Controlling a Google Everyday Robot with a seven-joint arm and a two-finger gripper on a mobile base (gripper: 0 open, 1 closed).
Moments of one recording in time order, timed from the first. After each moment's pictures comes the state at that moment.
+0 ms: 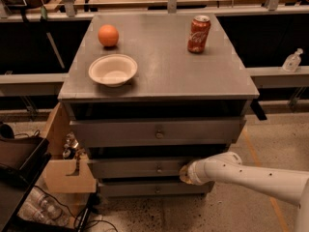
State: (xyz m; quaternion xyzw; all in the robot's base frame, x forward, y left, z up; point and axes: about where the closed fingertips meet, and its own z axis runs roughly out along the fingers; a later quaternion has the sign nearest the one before) arm 0.566 -0.136 0.377 -0.77 0.58 -0.01 0.27
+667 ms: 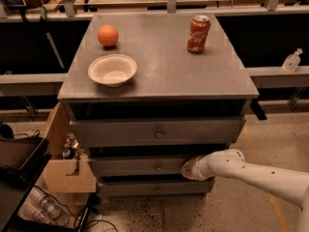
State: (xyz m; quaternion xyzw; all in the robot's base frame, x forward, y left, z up) arm 0.585 -0.148 0.379 -0.77 0.58 -0.02 0.28
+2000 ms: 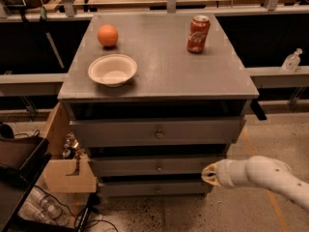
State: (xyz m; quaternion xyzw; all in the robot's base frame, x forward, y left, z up) arm 0.517 -0.210 0.476 -0.70 0.64 0.01 0.32
